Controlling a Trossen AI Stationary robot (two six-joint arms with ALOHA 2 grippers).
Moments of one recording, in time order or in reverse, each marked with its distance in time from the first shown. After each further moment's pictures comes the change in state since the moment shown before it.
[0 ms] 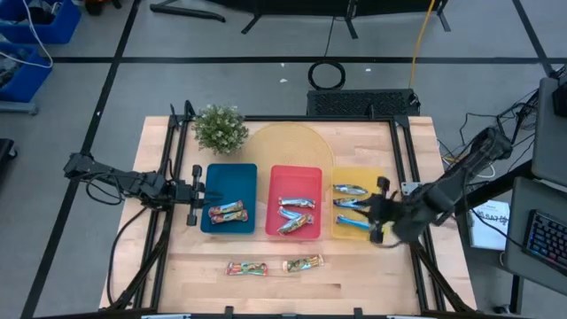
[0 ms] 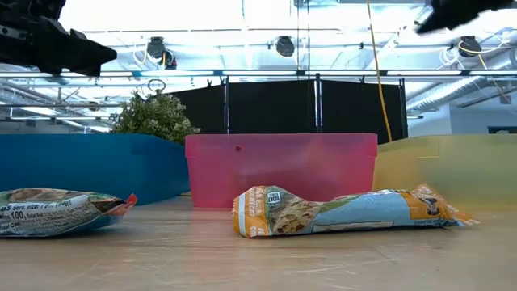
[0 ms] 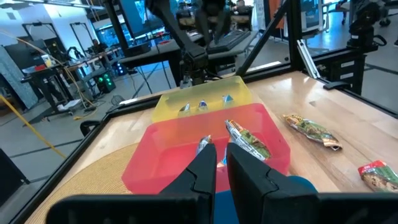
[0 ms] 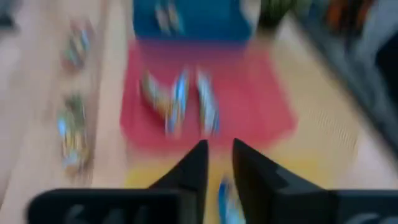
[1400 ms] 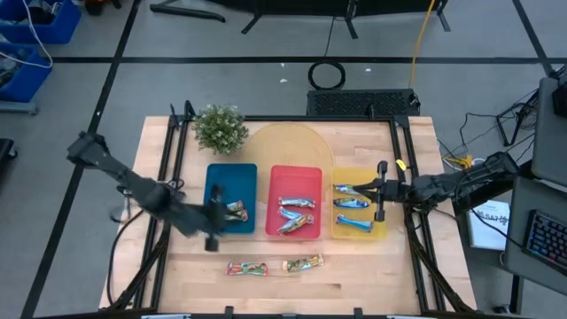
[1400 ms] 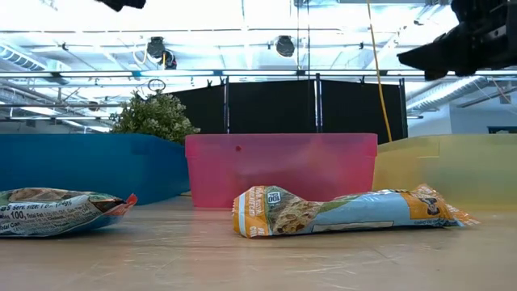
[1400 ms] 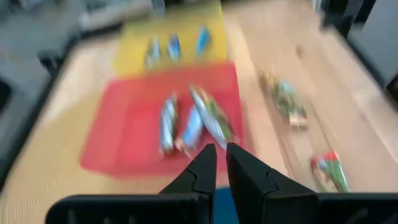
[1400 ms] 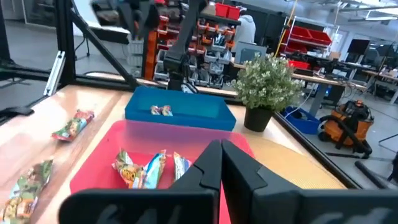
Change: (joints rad) left arm -0.244 0.857 0.767 -0.498 -0.230 -0.351; right arm -0.375 -0.666 -0.693 0.884 -0.325 -0.664
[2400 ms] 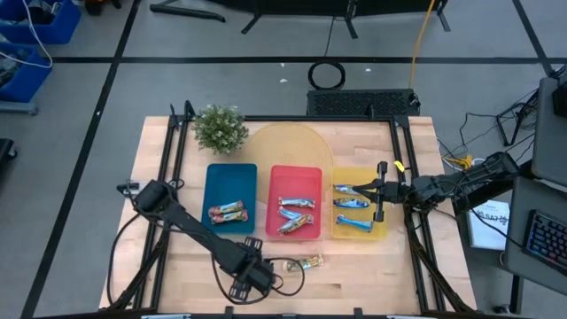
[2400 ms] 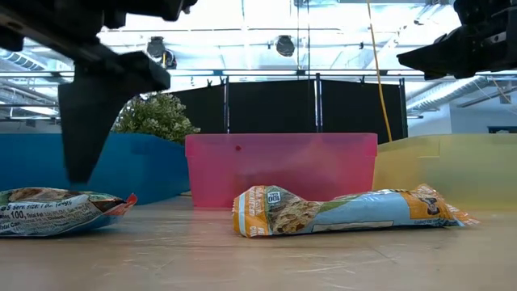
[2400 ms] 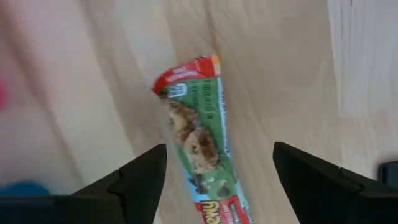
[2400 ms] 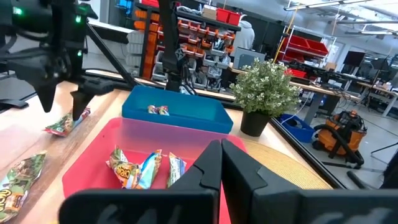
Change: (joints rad) left arm -0.028 0.934 0.637 -0.491 0.529 -0.198; right arm 0.000 0.000 -0.029 0.052 -0.001 -0.062
